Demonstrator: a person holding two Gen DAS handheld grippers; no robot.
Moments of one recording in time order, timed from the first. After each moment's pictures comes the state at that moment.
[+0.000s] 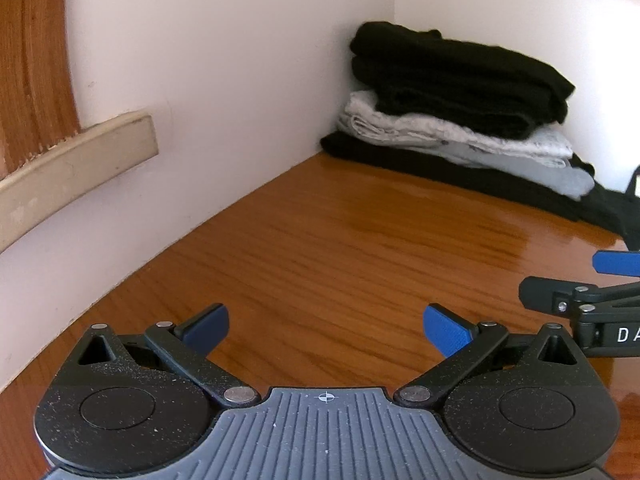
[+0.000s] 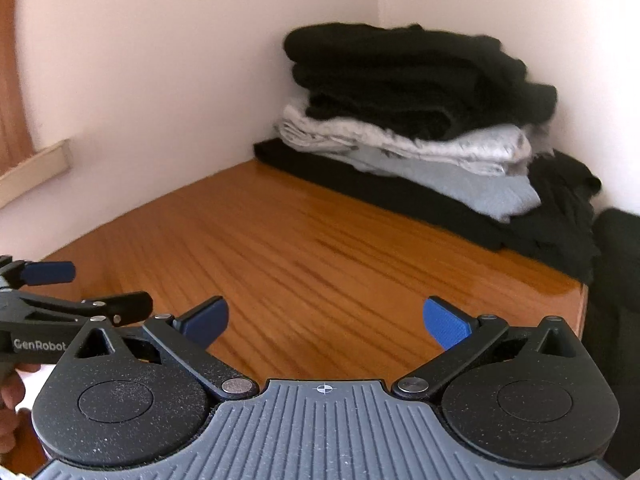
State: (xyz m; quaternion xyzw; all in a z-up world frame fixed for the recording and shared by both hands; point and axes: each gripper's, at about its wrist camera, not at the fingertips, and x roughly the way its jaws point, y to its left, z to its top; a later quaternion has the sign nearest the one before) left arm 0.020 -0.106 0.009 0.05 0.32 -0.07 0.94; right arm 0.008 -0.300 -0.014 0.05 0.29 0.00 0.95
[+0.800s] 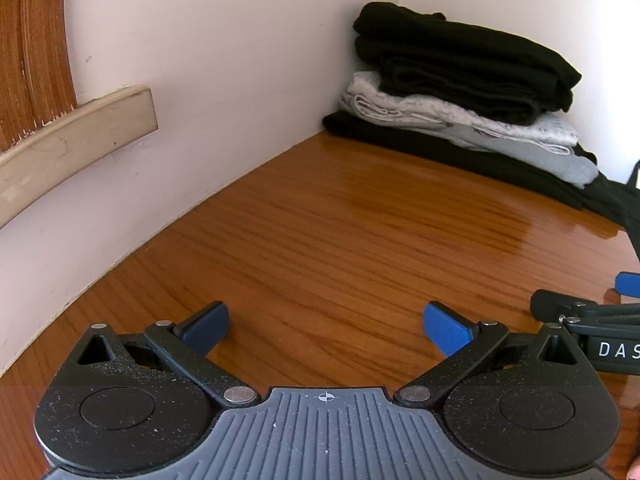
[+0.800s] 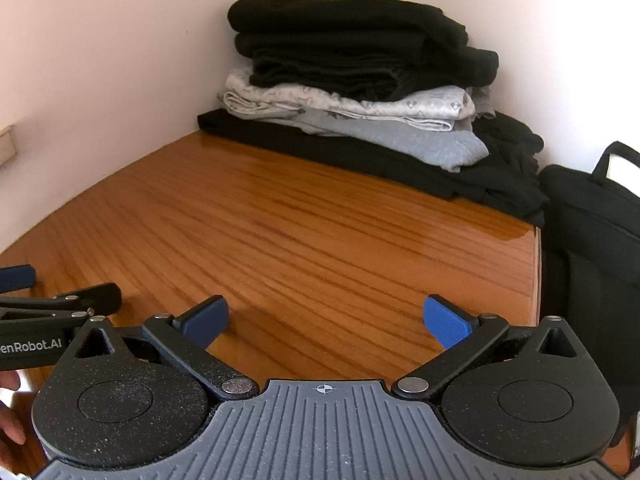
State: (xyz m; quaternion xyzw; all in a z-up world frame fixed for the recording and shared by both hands) left arm 0.021 -0.102 0.002 0.04 0.35 -0.07 0.93; right arm 0.004 -0.283 -0.025 0.05 0.33 -0.11 0.94
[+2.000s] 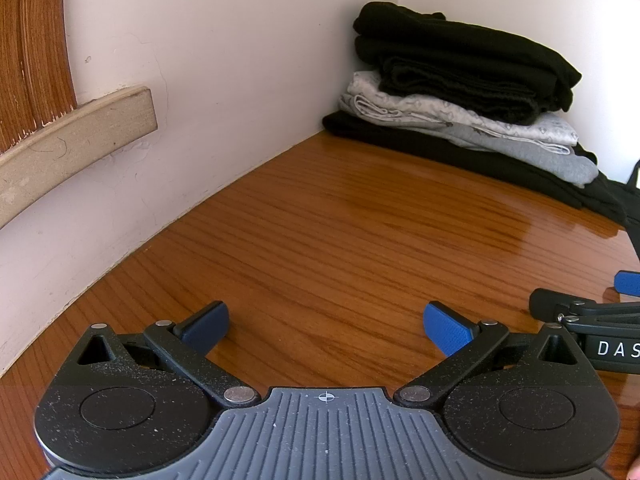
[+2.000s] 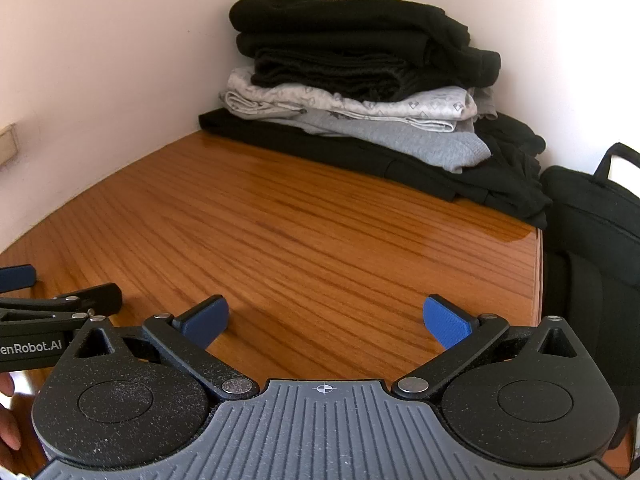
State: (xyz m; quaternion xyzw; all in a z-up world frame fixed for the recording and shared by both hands) left arm 0.020 -0.104 0.003 0.04 0.35 -0.07 0.93; right arm 0.002 -0.282 -0.024 0.05 0.33 -0.11 0.94
